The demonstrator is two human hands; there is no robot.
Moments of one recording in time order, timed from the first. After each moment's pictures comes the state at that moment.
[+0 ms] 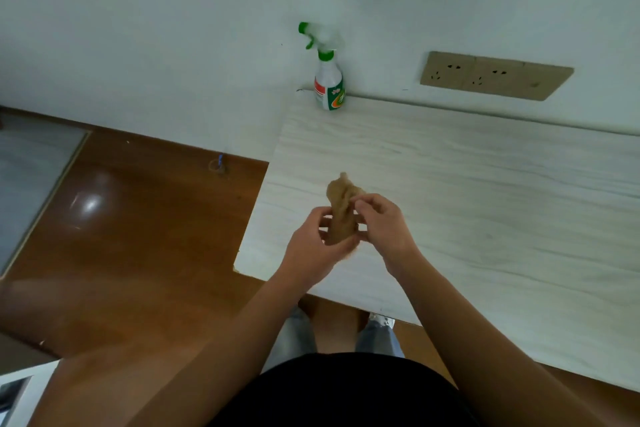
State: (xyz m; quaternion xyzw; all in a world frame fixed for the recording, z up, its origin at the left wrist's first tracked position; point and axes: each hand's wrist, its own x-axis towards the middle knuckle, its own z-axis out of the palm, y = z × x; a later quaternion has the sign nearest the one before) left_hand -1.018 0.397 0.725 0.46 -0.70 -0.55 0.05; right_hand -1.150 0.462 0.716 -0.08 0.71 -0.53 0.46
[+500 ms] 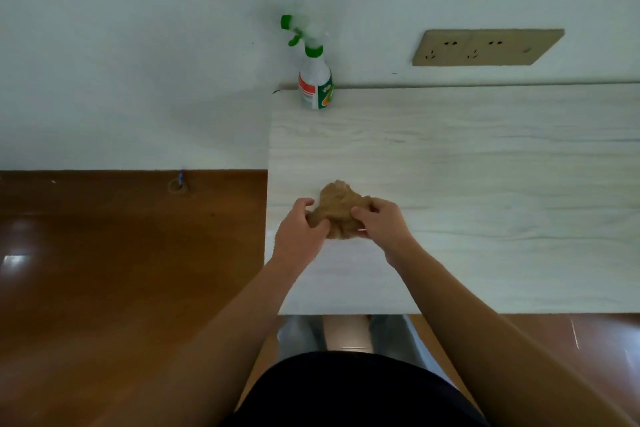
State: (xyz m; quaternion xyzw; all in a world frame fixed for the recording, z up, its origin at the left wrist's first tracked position) left_hand -1.010 0.260 0.666 0.44 -0.75 -0.49 -0.08; right_hand -1.122 0.380 0.676 0.06 0.78 -0.46 0.43
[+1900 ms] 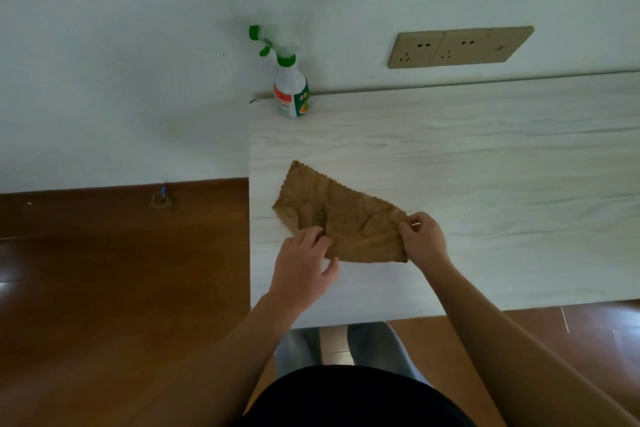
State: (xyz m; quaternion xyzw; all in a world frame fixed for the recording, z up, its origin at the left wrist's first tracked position) left_hand -0.986 0.288 0.614 0.14 -0.96 -0.23 0.01; right_hand -1.159 0.463 0.638 0.06 0.90 -0.32 0.30
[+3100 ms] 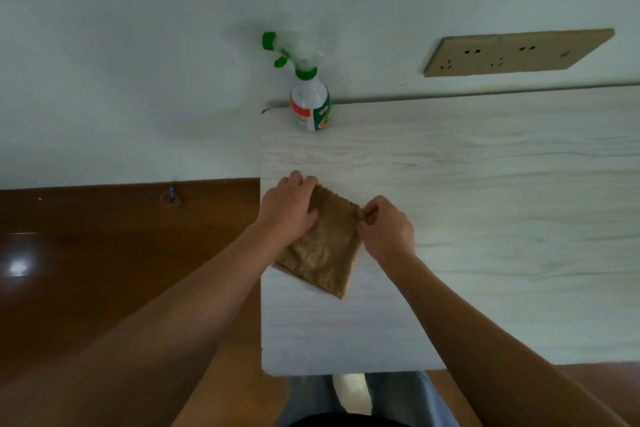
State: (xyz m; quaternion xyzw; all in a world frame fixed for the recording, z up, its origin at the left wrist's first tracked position) left_hand -1.103 0.153 0.622 0.18 -0.95 -0.17 -0.17; right_hand -1.178 0.338 0.614 -0.07 0.92 -0.25 0.31
